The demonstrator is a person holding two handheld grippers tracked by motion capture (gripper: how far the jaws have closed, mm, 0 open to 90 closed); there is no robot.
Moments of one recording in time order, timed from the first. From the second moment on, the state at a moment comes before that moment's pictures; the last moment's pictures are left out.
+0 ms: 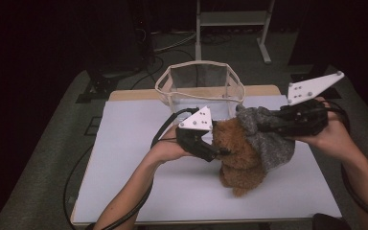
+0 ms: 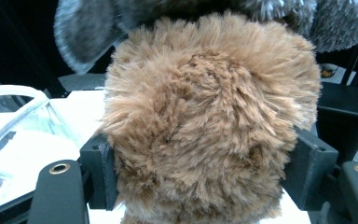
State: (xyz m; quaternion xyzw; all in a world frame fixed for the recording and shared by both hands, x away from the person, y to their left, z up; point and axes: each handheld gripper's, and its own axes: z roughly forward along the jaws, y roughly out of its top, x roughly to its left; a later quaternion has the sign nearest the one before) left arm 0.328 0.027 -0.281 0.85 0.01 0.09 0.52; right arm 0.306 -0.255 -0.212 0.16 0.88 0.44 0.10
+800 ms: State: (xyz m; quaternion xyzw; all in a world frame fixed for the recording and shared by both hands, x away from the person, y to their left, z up) left arm 0.315 0.083 -0.284 0.86 0.00 0.15 0.49; right arm 0.335 -0.211 -0.259 0.14 0.86 0.49 0.05
